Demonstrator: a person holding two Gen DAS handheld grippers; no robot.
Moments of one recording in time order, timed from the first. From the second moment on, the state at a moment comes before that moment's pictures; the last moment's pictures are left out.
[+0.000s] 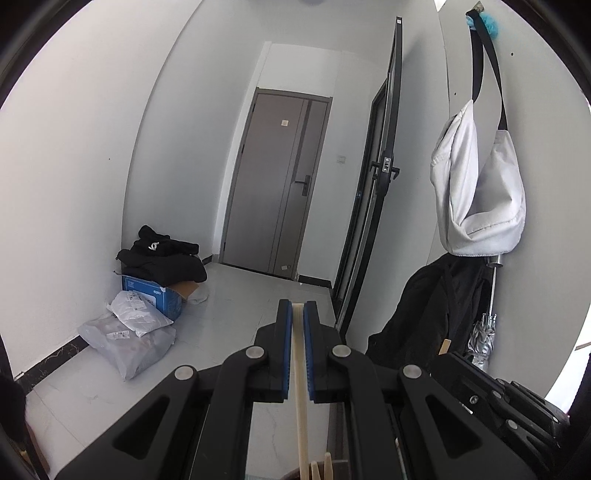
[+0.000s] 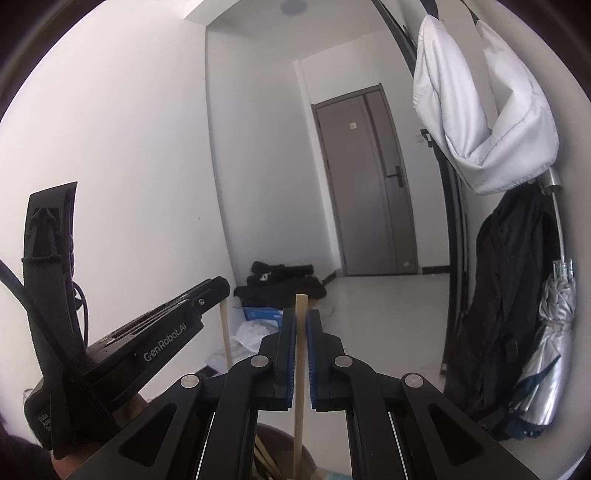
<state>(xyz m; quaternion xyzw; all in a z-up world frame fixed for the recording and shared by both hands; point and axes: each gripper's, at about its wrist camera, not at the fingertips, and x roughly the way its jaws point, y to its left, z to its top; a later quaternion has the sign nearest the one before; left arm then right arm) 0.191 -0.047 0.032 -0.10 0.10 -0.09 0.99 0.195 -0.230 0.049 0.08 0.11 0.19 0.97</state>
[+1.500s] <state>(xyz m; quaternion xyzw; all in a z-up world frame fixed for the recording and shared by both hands) 0.048 -0.017 0.078 -0.08 0.22 -0.08 0.97 0.041 -0.250 0.063 0.12 0.21 0.15 0.96</state>
